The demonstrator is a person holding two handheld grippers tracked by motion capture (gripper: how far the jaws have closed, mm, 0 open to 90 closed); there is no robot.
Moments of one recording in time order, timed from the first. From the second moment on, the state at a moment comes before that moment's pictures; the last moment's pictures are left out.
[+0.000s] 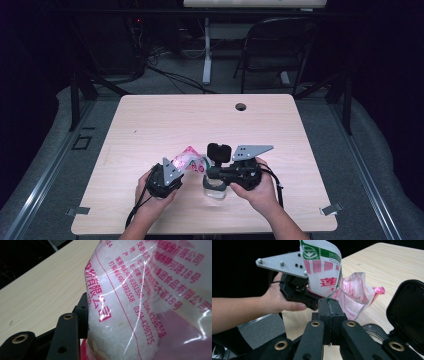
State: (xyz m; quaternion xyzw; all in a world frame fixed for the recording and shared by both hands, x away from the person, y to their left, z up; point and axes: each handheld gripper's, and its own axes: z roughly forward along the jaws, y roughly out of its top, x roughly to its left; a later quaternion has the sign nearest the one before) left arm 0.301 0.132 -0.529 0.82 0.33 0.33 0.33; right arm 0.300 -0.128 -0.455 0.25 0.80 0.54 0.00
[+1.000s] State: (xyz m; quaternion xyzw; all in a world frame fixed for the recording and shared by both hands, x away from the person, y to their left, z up) left arm 0.300 0.127 -0.522 0.81 0.29 0.41 0.29; right arm 0.313 -0.161 -0.459 0.32 0.78 0.53 0.03
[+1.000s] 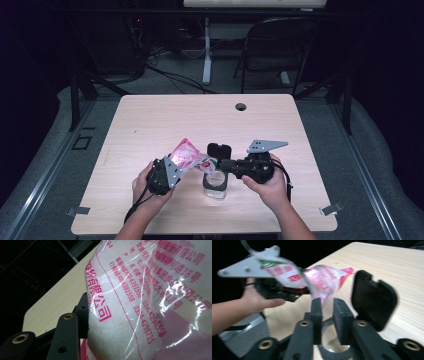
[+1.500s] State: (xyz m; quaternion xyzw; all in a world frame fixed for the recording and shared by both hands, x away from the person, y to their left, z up) left arm 0.295 0.117 -0.523 0.82 0.25 0.44 0.26; right arm 0.314 -0.167 -0.455 0.34 0.77 0.54 0.06
